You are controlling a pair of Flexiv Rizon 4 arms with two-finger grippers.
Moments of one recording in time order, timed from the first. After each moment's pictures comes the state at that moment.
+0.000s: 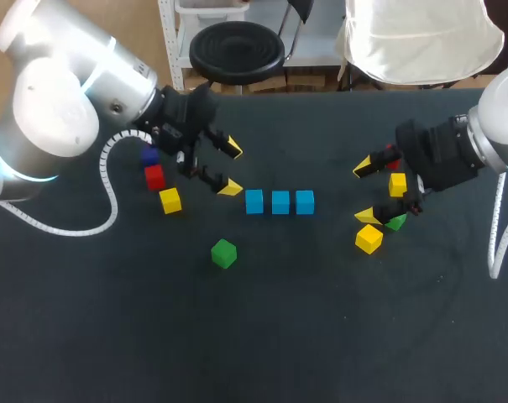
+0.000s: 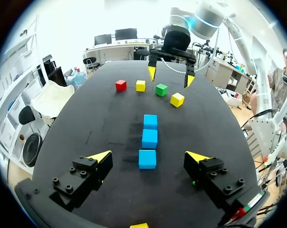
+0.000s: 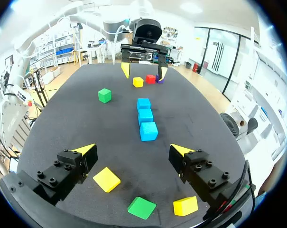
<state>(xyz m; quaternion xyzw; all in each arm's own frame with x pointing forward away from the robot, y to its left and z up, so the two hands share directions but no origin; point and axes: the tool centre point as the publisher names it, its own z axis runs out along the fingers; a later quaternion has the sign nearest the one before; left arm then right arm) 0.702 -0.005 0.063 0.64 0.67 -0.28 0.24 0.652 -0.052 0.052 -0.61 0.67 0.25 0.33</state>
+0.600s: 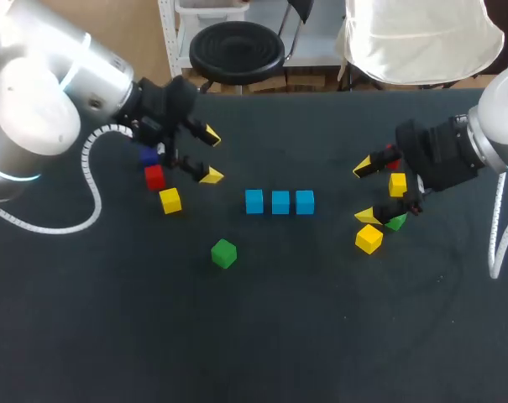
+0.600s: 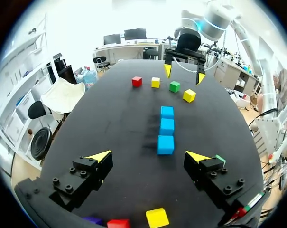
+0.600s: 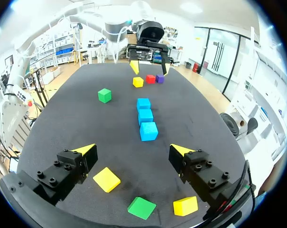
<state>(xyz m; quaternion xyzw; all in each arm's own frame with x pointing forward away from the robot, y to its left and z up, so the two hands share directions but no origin) 0.731 0.031 0.065 0.62 0.69 -0.25 0.27 0.652 -0.052 0.052 -0.61 0.67 0.25 0.33</state>
